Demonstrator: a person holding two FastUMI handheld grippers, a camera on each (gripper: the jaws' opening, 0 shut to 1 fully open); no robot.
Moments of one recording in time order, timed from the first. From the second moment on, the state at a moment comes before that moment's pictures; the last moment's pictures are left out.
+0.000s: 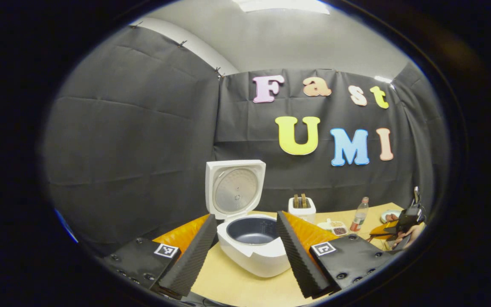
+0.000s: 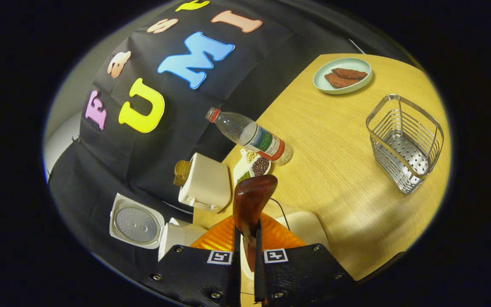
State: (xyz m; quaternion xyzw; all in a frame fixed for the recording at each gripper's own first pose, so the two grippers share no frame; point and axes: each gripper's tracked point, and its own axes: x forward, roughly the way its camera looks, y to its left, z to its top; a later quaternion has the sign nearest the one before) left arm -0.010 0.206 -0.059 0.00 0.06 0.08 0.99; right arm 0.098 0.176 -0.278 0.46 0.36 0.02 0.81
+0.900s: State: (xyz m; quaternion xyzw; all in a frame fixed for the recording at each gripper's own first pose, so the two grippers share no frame) left arm -0.038 0.235 -0.068 -0.04 0.06 0.11 0.99; right arm 0.133 0.286 -0.159 0.56 0.33 0.14 0.75
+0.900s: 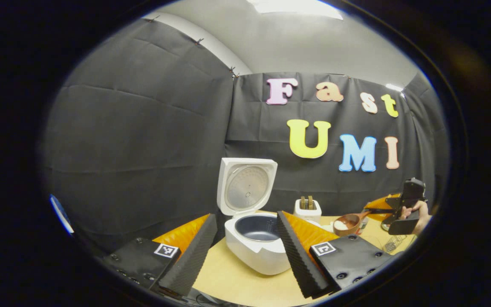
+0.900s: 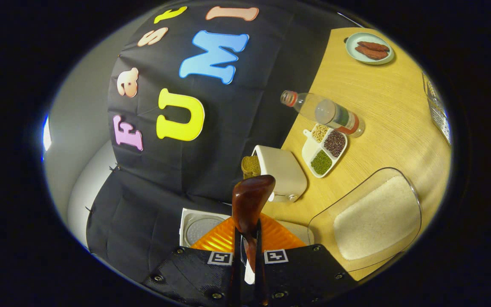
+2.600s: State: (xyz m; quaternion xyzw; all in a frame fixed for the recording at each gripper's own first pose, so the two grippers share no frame) left arm -0.096 0.311 -0.108 -0.03 0.10 0.21 0.97; right arm 0.163 0.547 -0.181 0.15 0.30 0.33 0.88
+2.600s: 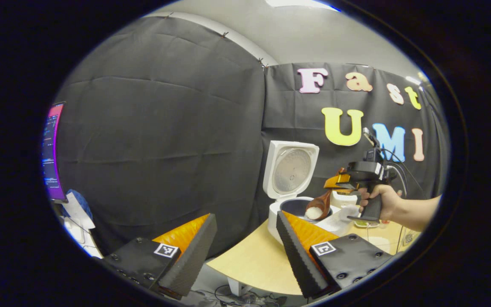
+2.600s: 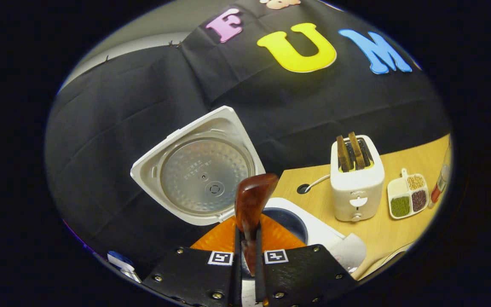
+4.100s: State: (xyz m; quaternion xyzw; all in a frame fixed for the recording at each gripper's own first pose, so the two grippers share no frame) left arm -0.088 0.306 -0.094 -0.05 0.08 0.18 0.98; right arm 0.162 0.483 -0.105 0.18 0.22 0.35 0.89
